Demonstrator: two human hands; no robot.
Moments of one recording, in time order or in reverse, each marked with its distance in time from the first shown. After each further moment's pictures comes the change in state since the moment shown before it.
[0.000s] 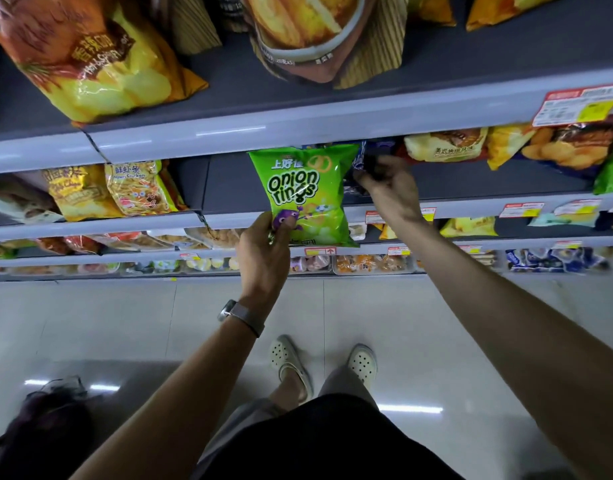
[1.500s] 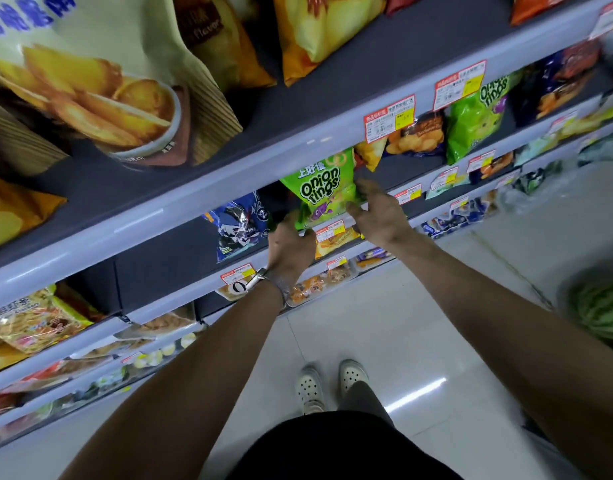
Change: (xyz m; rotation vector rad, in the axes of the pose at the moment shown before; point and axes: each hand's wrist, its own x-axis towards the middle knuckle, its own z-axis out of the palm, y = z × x) left_hand 0.021 0.112 0.132 0.230 -0.676 0.103; right_hand -0.024 0.023 -0.132 -0.440 0.125 0.063
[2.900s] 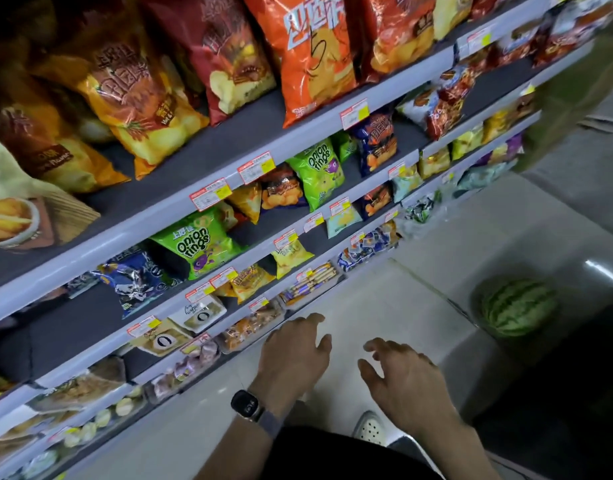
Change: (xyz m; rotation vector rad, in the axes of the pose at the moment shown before) left_hand -0.214 0.159 0.129 0.560 -0.361 0.240; right_hand -0.308 0.128 -0.172 -0.505 -0.005 0.179
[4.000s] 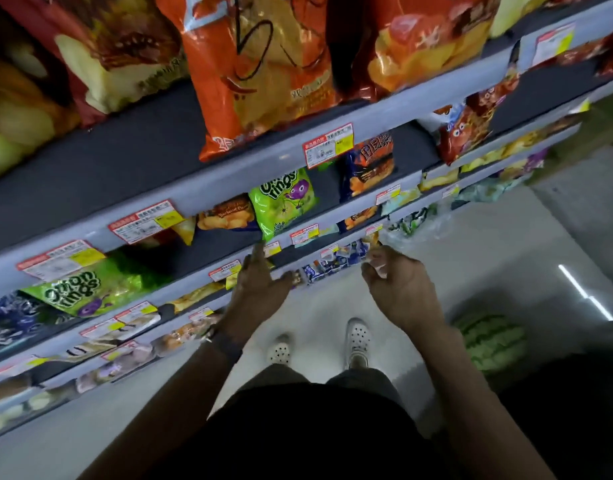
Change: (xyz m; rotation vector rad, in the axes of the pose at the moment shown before) left_hand 0.291 0.037 -0.024 -0.592 0.210 -0.278; right_hand 0.307 0.084 -0.130 0.278 0.087 0.063
